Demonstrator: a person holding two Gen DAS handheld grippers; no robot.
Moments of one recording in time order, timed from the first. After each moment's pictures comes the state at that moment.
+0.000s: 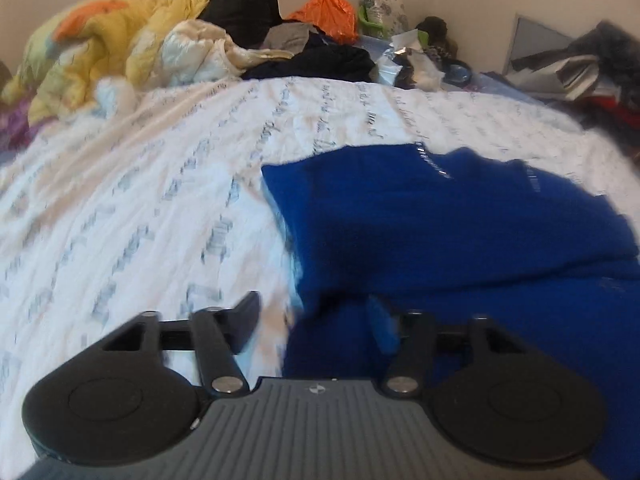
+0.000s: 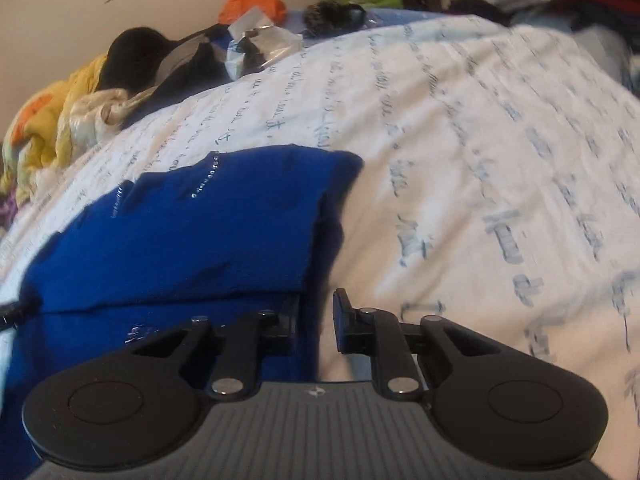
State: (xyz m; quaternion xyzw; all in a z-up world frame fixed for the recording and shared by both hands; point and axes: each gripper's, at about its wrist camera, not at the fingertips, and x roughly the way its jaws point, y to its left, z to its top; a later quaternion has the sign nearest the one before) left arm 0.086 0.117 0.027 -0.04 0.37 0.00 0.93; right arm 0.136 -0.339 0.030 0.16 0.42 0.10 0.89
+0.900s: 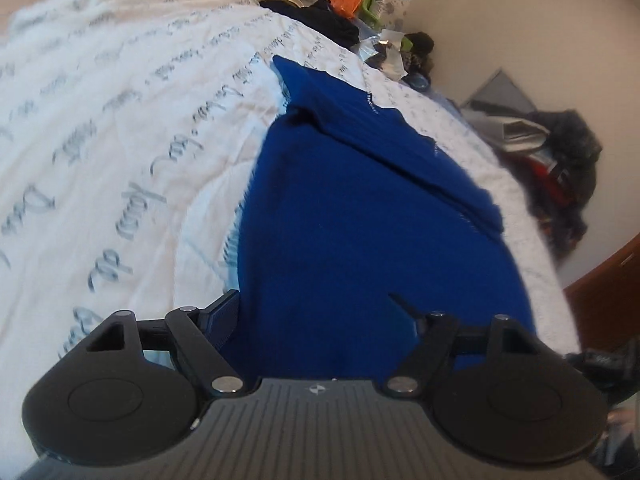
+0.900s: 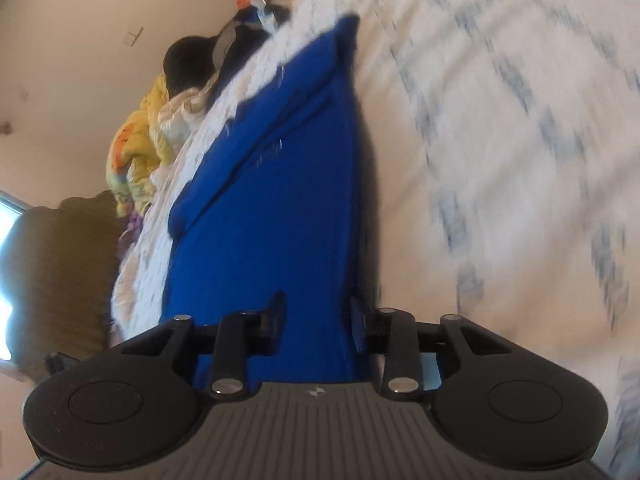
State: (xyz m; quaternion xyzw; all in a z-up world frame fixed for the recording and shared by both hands) left arm -0.086 0.149 0.015 -0.26 0.40 -0.08 0.87; right arm -0.036 -0.374 -0.017 0.37 0.47 0.20 0.78
